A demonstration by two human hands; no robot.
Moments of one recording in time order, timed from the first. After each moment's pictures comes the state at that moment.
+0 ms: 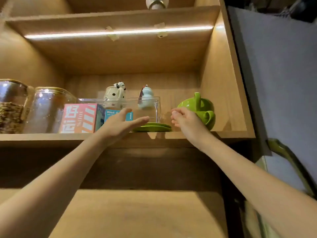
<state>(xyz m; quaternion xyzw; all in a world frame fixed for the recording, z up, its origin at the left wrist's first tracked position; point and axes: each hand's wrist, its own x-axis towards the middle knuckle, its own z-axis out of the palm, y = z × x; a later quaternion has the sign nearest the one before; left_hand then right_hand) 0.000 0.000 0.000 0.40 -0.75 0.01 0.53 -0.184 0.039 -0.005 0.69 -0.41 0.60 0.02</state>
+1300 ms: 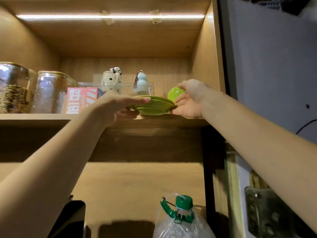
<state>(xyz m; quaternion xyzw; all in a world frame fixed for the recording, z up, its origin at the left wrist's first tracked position) -0.001 0.093 -0.013 0.31 -0.71 -0.31 0.55 -0.170 0.143 0.012 0.50 -0.36 0.66 -0.43</state>
